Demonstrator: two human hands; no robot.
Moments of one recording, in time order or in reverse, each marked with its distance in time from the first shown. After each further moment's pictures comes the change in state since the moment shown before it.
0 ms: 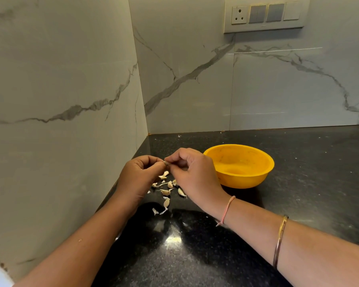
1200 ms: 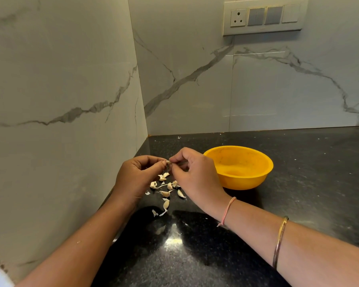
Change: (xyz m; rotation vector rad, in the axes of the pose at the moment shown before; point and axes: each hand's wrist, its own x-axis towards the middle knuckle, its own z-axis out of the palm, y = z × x) left_hand 0.000 0.001 -0.004 -0.002 0.009 0.058; right_hand 0.000 -0.002 -0.004 -0.035 -0.001 0.029
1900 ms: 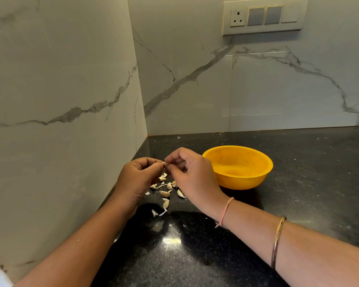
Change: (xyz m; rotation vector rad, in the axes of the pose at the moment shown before) left_hand 0.002 -0.004 0.004 -0.107 -0.011 -0.103; right_hand -0.001 0.002 0.004 0.089 -0.034 0.006
